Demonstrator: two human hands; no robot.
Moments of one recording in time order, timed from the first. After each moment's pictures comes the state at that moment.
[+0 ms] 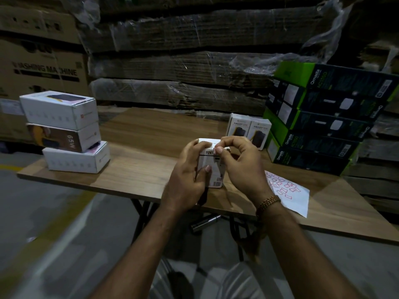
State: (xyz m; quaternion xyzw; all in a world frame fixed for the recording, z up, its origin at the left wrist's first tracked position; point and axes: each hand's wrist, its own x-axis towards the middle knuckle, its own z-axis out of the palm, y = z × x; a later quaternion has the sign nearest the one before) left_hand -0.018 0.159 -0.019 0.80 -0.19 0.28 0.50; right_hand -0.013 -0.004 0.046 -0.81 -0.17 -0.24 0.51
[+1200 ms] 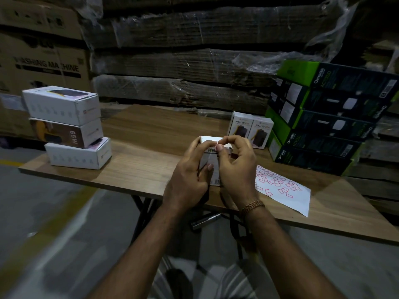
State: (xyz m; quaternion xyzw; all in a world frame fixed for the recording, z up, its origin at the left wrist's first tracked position) left_hand -0.022 0.158 -0.017 0.81 -0.19 0.28 0.47; right_hand -0.010 0.018 0.020 -0.77 -0.14 -0.36 0.51
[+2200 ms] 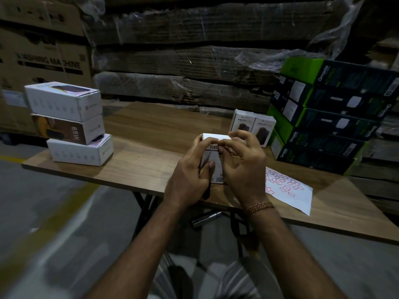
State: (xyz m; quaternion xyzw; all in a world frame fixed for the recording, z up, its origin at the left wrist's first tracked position) left_hand -0.016 0.159 -0.022 0.80 -0.21 0.28 0.49; right_hand -0.017 0.001 0.023 -0.80 -0.22 -0.44 0.34
